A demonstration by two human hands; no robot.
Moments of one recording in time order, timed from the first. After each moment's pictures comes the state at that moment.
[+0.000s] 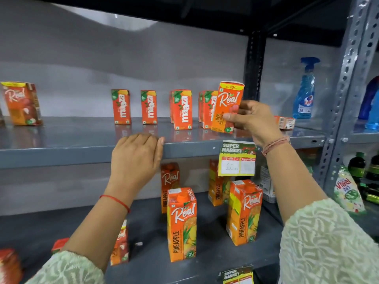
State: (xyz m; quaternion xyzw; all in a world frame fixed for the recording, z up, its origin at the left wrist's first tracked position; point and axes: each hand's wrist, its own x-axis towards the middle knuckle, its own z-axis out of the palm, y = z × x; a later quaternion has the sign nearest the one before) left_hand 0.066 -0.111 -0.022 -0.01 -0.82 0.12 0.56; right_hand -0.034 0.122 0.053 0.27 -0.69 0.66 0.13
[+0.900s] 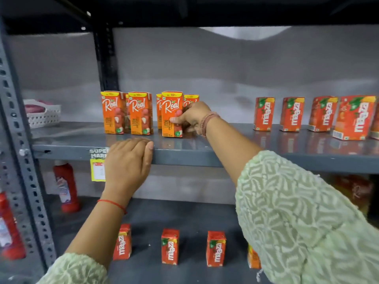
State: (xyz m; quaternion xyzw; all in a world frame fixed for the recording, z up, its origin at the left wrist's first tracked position) left_hand 0.245 -0.438 -0.025 0.11 -0.79 0.15 0.58; right_hand 0.123 -0.331 0.087 0.32 -0.72 0.60 -0.12
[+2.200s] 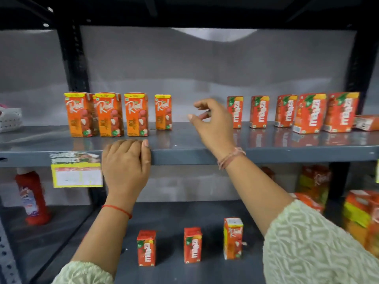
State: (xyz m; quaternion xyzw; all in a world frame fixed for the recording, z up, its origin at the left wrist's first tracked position) left_hand 0.209 -0.388 -0.030 0.14 -0.74 0.11 0.65; right_hand 0.119 -0.234 0.045 0.35 -0.68 0.57 0.30
